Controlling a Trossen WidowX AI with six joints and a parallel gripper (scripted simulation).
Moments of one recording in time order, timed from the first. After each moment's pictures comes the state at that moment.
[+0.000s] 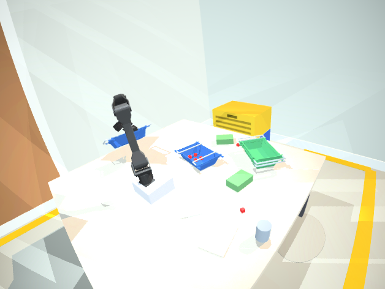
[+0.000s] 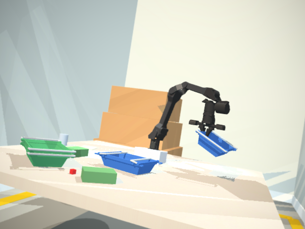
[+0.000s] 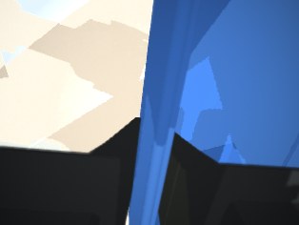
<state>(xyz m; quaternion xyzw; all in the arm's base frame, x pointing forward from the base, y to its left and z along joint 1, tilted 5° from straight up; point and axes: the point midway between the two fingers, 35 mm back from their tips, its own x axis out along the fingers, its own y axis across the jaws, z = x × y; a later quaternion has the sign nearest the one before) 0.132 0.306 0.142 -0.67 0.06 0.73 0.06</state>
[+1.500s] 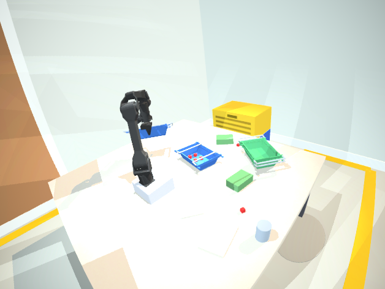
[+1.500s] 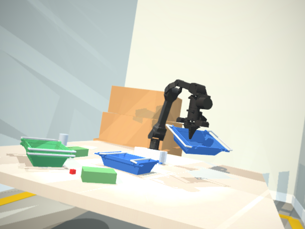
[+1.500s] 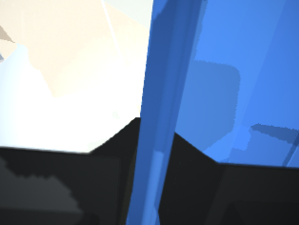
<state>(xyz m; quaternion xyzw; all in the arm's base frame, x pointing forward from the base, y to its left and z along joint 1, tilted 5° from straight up) 0.233 0.242 0.137 -0.64 0.24 0.69 0.22</state>
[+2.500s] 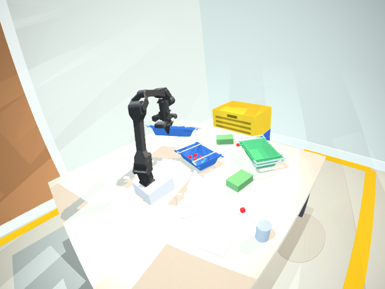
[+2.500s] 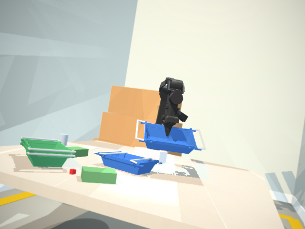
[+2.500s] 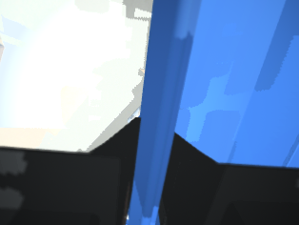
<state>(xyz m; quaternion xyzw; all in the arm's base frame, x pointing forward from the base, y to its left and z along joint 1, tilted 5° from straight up) 0.307 0.143 0.131 -0.57 0.41 0.61 0.38</state>
